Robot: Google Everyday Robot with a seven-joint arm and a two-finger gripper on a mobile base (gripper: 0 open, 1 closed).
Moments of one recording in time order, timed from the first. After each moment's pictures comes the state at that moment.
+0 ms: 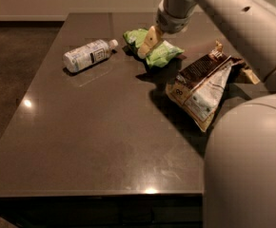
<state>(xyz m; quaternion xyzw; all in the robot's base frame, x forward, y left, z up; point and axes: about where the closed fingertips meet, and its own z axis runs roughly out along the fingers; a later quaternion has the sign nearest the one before) 0.741 -0.091 0.905 -0.34 0.91 -0.01 0.24</state>
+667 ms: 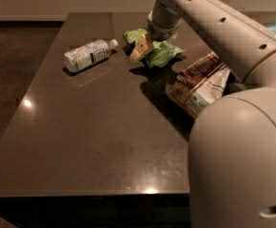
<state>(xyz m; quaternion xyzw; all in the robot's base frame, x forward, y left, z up) 0.771 -0.066 0.865 -0.33 0.91 0.00 0.24</state>
